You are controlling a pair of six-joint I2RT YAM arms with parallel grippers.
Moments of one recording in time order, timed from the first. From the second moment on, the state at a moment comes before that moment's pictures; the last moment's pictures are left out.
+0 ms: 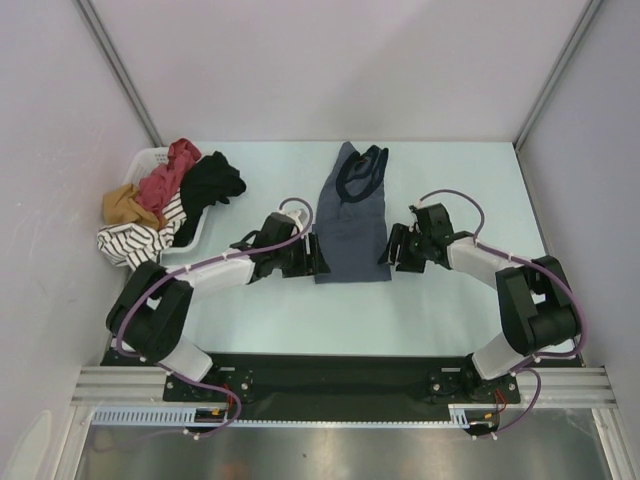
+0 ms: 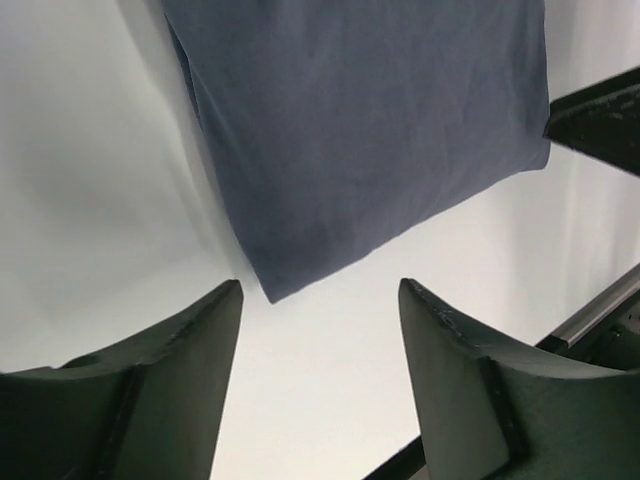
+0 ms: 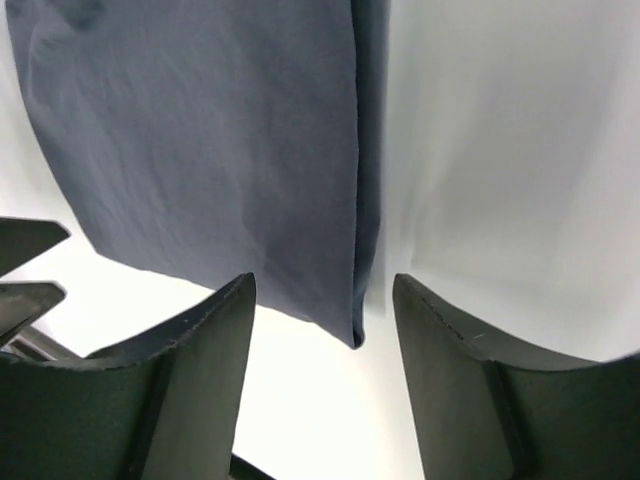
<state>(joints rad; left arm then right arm) -0.57 1.54 0.80 -0.09 0.24 -0.62 0.31 1.56 0.83 -0.20 -0.30 0.54</state>
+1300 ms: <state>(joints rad) -0.73 1.38 0.58 -0.14 0.22 -0.64 0.56 1.05 0.49 -0.38 -0.27 0.67</state>
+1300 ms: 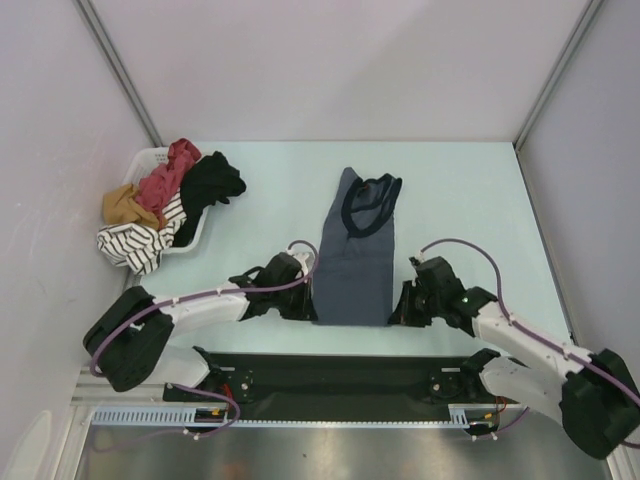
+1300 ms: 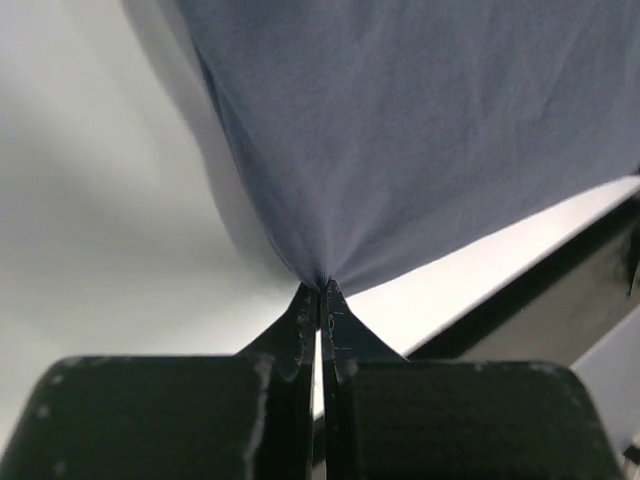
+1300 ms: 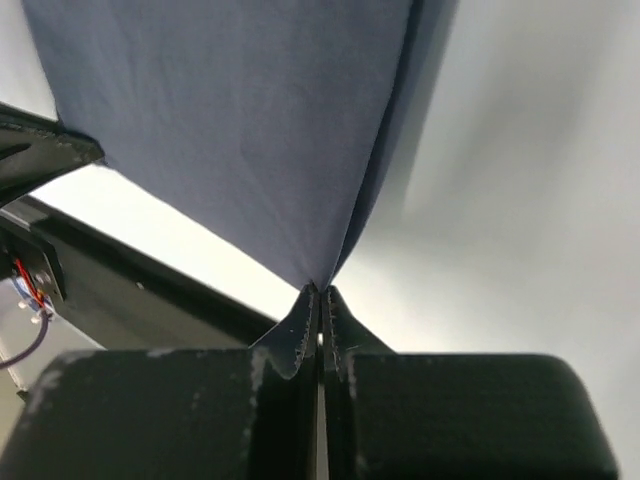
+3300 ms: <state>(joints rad) -0.68 1.67 0.87 -0.11 0.04 -0.56 0.50 1.49 0.84 -0.35 -0.03 0.52</state>
